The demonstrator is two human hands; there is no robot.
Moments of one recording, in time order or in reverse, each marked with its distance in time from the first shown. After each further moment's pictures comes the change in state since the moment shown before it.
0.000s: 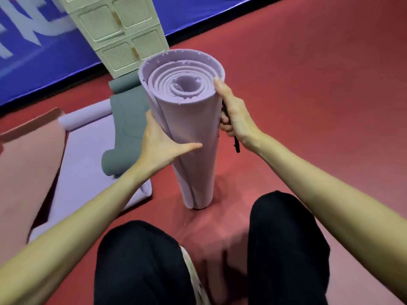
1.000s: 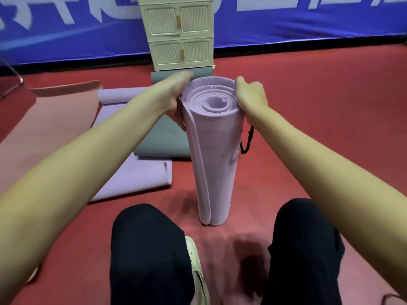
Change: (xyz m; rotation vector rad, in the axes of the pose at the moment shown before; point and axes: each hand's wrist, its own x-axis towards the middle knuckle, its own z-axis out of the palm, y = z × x) left_hand 0.031 0.045 -0.163 -0.414 -0.197 -0.822; right_hand 0.023 -0.072 0.146 -0.503 0.261 0.094
